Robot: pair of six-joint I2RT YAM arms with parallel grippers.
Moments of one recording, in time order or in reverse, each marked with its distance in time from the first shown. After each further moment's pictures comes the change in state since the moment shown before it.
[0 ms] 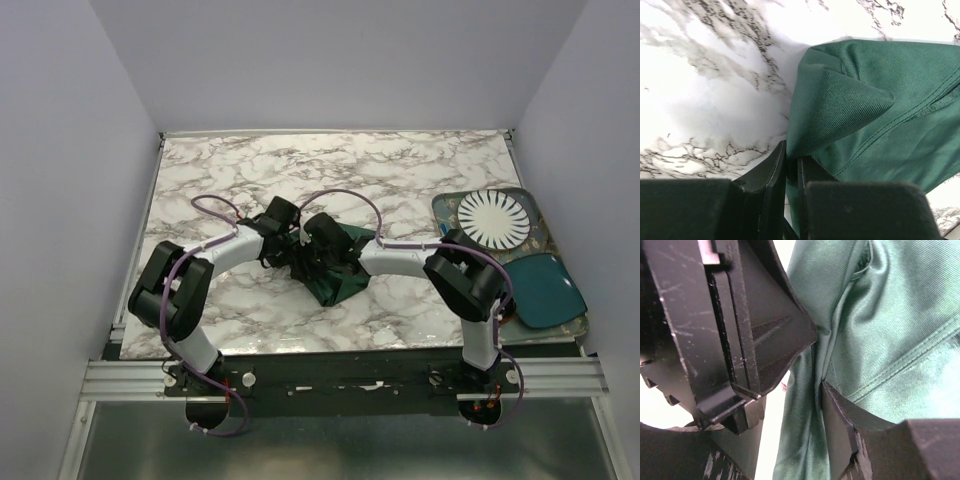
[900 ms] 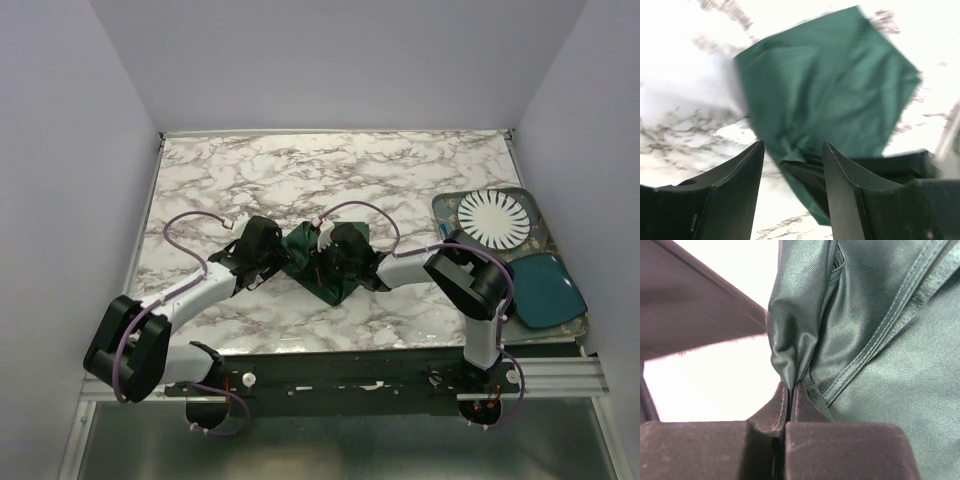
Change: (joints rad) left arm -0.007 -0.348 -0.300 0.230 0.010 0.035; right arm -0.055 -0.031 -0.280 0.441 -0.135 0.062
